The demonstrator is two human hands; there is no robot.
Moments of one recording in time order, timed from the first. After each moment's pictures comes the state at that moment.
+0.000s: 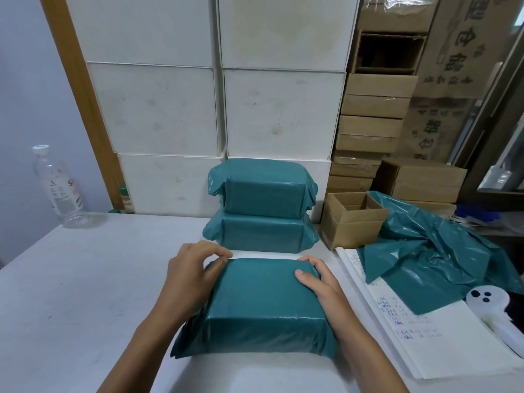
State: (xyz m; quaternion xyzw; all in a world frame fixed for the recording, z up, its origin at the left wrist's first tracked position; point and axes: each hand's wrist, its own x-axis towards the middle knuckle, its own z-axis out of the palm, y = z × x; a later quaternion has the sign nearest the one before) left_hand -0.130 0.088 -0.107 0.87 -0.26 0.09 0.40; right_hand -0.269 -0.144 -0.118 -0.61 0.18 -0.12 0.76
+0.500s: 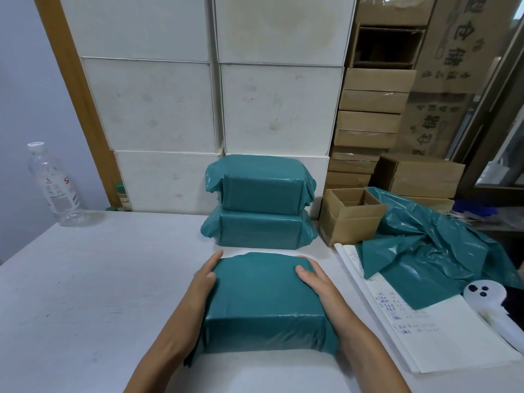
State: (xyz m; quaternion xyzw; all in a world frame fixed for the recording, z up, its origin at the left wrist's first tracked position) left_hand -0.123 0.096 -0.177 0.74 -0.21 -0.14 0.62; right_hand -0.283 -0.135 -0.108 -0.57 0.16 -0.05 0.81
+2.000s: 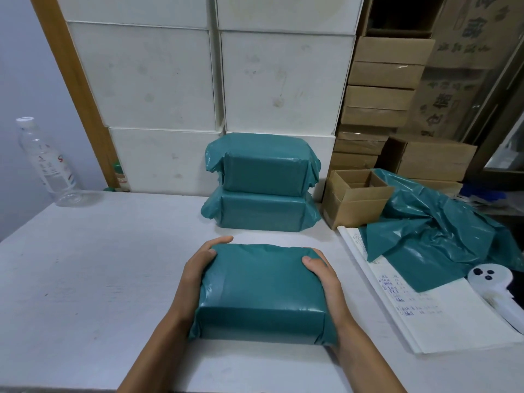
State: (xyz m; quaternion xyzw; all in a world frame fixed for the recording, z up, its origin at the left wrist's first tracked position) left_hand -0.170 0.080 -0.137 0.61 -0.13 -0.15 0.77; right_hand -0.278 -0.121 -0.132 -0.51 0.18 -0.13 0.83
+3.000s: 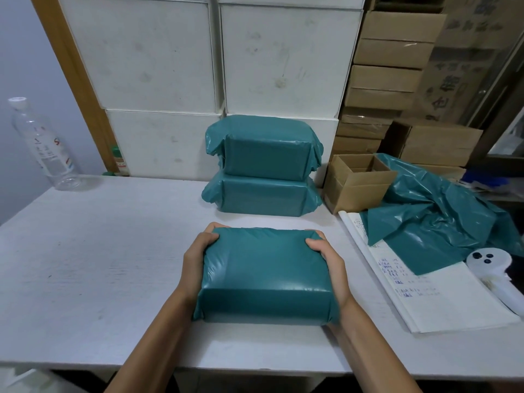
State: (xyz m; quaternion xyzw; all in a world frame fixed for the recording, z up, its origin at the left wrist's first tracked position) left_hand -0.175 0.077 -0.126 0.53 -0.12 -0.21 0.81; right_hand -0.277 -0.117 -0.127 -0.41 0.14 -0.11 0.89
